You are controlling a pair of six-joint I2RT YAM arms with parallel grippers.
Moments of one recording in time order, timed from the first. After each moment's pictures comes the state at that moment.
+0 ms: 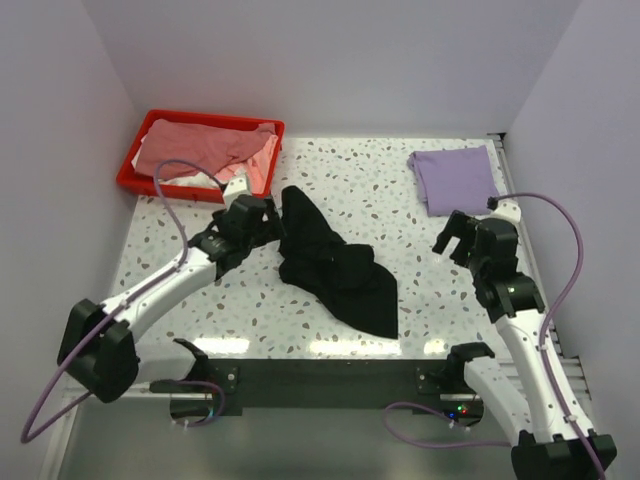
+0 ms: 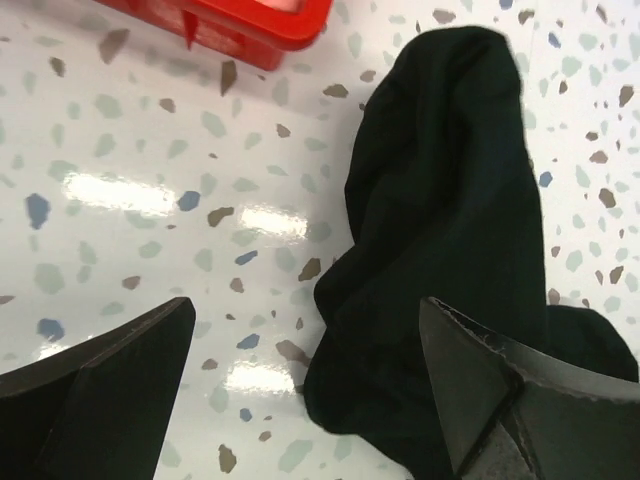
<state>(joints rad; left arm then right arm) -0.55 1.30 0.87 -0.31 -0.41 -0.68 0.13 0.73 0.75 -0.58 0.26 0.41</state>
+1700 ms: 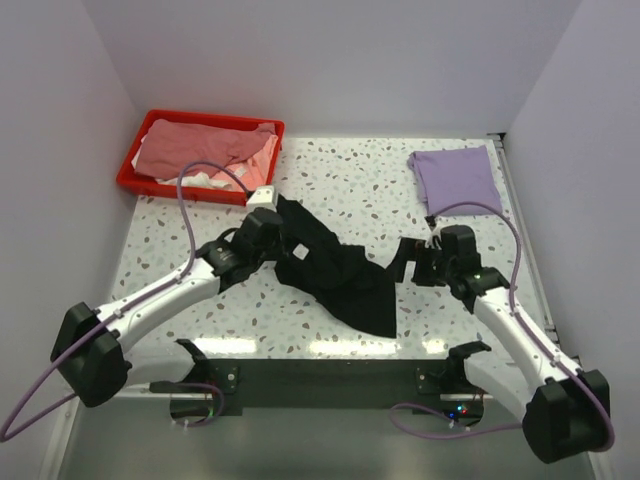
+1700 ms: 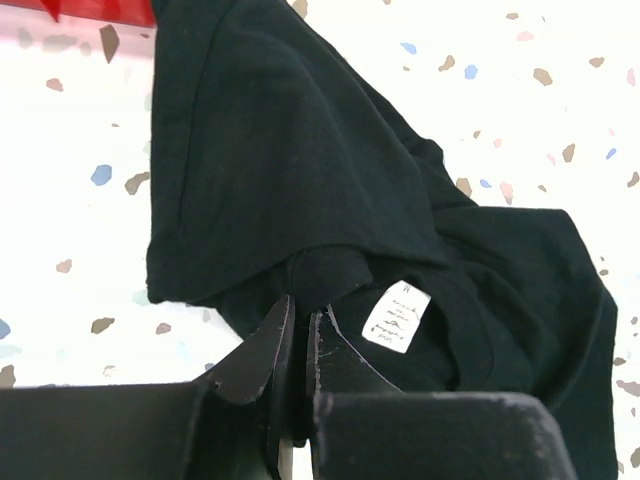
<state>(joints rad) -0.71 1.24 0.87 -0.35 -0.38 -0.59 0.23 0.91 0.57 -0.41 -0.26 0.41</state>
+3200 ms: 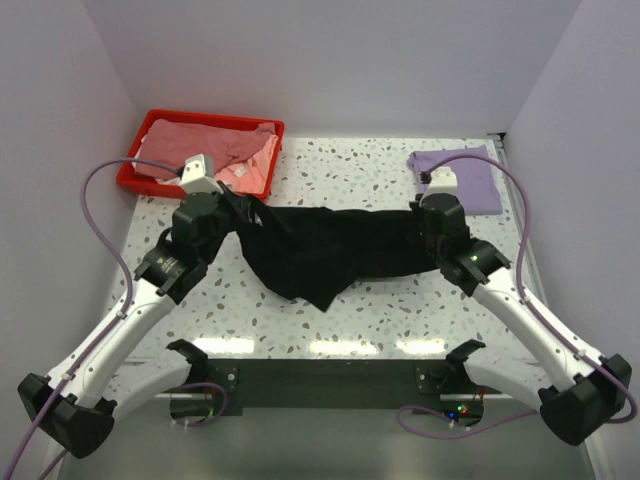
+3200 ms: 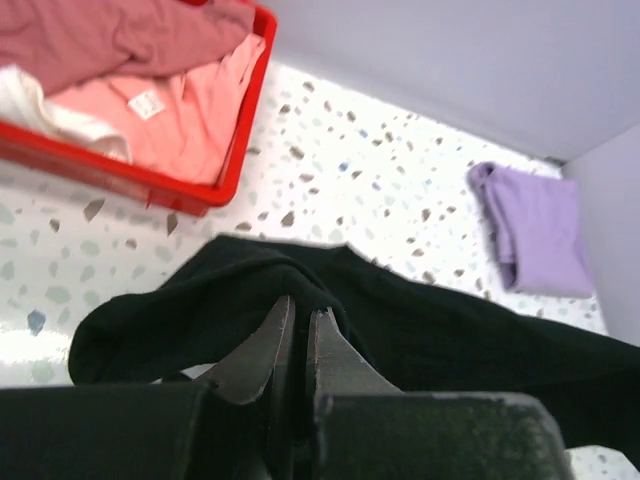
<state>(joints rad) -0.52 0.93 0.92 -0.30 -0.37 -0.60 0.53 1.04 0.92 -0.42 0.41 0.28</state>
